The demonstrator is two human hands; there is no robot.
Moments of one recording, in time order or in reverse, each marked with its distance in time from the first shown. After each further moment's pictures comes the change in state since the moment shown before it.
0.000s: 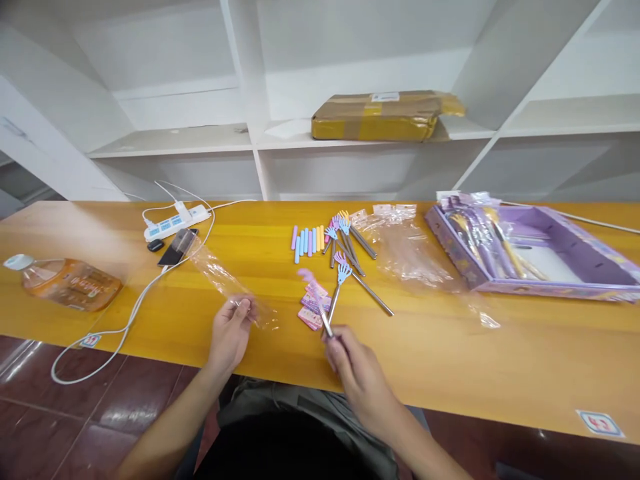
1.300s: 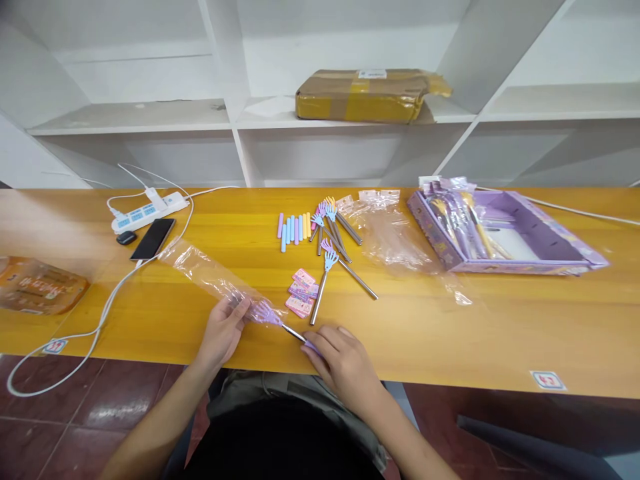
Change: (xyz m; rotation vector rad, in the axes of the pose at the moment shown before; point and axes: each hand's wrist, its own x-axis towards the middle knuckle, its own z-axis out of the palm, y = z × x) left_hand -0.001 -0.012 -0.003 0.011 -0.110 -0.189; right_hand -0.014 0.037 0.010 -0.544 -0.117 -0.354
